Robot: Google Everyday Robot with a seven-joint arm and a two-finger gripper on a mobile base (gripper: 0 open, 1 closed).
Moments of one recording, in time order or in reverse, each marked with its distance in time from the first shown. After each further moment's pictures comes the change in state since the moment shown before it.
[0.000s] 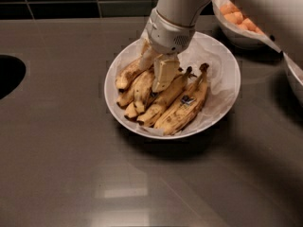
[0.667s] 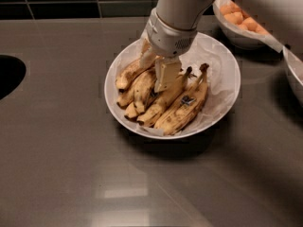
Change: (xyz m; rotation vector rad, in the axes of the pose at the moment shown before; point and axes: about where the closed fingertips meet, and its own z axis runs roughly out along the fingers) arm 0.000 0.003 -0.007 0.083 0.070 -0.055
